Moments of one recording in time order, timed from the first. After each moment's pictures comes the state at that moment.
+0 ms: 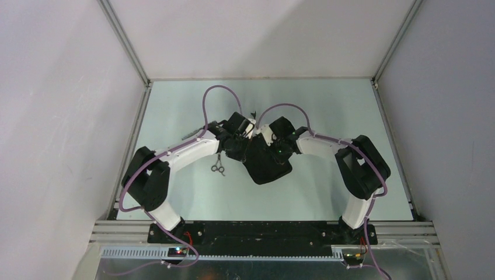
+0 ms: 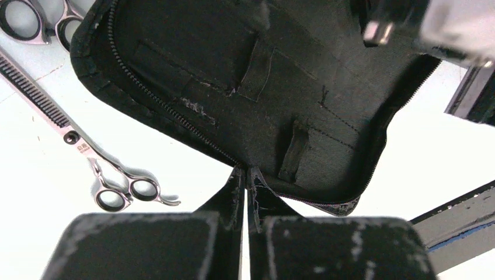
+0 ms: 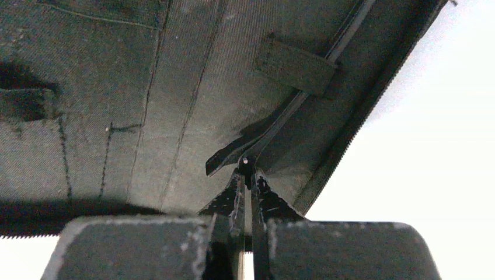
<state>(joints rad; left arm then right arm) -0.69 1.64 1.16 -0.63 0.06 -0.28 0.63 1.79 1.12 -0.43 -0.13 -0.21</state>
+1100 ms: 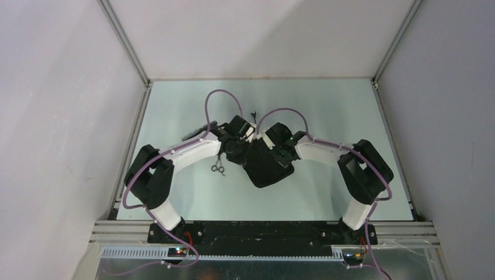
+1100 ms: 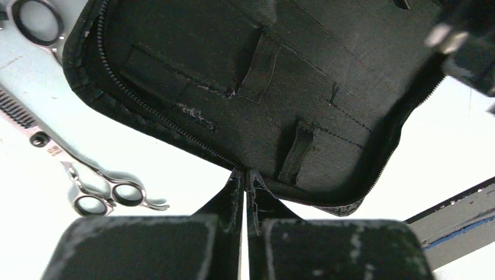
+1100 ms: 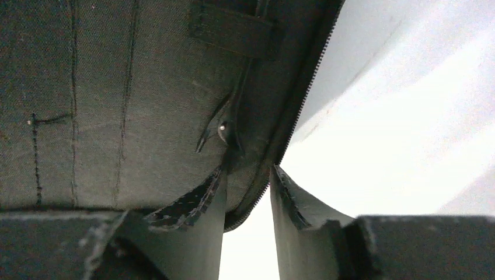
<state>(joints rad) -0.69 1.66 1.13 -0.61 0.09 -0.29 0.72 1.76 1.09 -0.45 0.18 -0.22</state>
